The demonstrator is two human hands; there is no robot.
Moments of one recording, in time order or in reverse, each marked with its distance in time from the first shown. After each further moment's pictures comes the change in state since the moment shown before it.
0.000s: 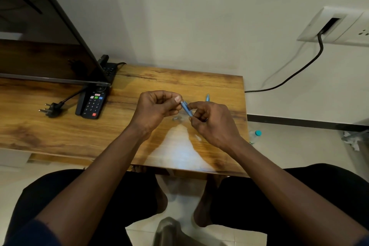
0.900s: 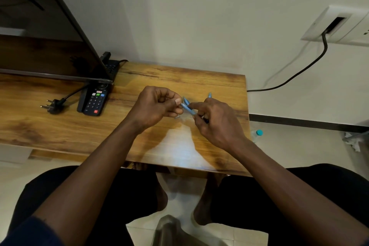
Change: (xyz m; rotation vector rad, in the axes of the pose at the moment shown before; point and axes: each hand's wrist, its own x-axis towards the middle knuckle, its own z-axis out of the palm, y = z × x) left_hand 0.000 0.015 -0.012 0.225 -0.148 0.004; right_hand -0.001 -0.001 -0.002 -0.266 -0.006 -0.143
